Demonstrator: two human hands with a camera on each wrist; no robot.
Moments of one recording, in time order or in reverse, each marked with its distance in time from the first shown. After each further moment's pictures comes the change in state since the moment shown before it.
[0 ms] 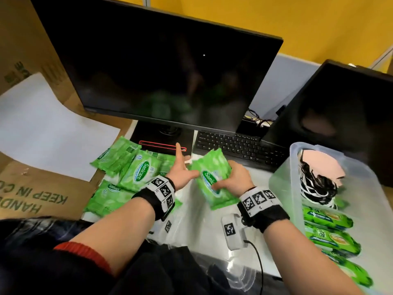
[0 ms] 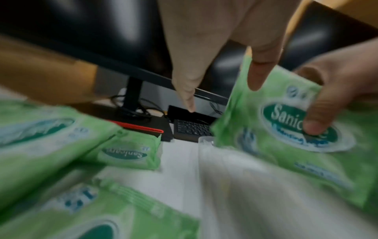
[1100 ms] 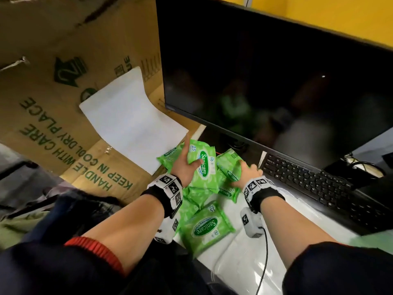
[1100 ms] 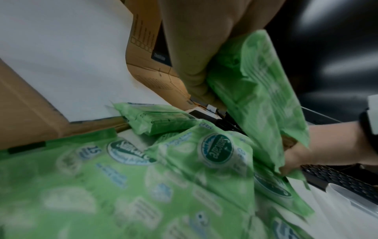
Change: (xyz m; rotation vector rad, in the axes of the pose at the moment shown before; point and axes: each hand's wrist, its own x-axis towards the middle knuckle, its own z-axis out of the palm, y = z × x) left_hand -0.003 -0.017 -0.141 0.000 0.428 0.048; right_hand 0.133 -0.065 0.120 -0.744 -0.271 -0.046
